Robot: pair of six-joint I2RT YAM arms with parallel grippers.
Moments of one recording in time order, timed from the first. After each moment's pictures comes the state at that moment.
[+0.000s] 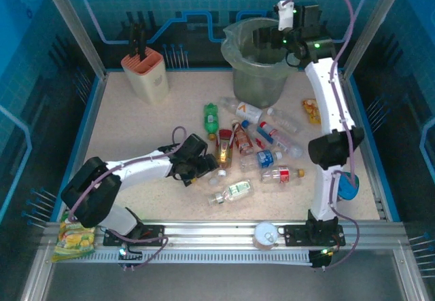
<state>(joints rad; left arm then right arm) -0.68 1.50 0.76 -0.40 0.13 -1.20 0.20 2.05 2.48 -0.83 -0.19 0.01</state>
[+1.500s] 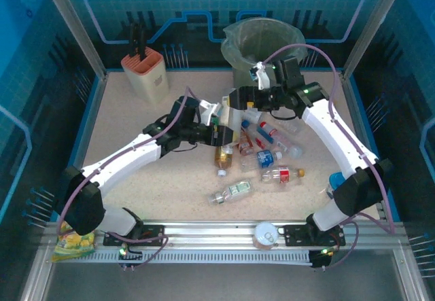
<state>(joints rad) -0.59 1.41 1.07 -0.25 0.58 -0.53 0.39 1.56 1.59 -0.77 -0.61 0.38</state>
